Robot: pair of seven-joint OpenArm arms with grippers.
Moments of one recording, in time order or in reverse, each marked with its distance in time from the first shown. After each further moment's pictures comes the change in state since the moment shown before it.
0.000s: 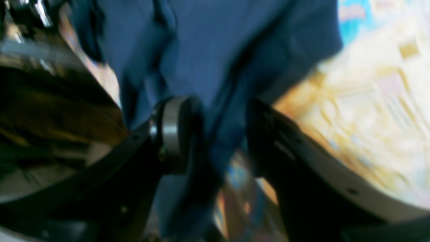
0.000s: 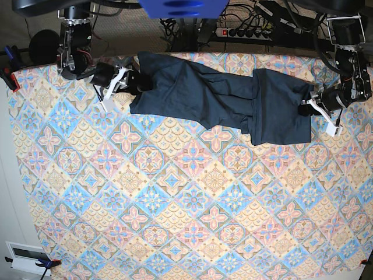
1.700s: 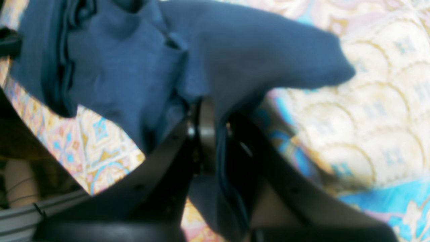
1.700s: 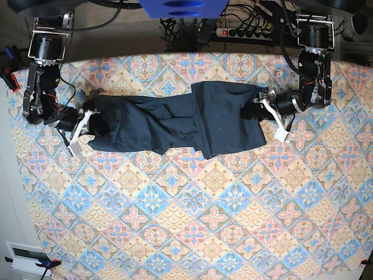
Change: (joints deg) left arm -3.4 11.4 12.8 4.3 -2.2 -0.9 -1.4; right arm 17.8 13.3 1.3 -3.0 -4.9 -0.6 -3.6
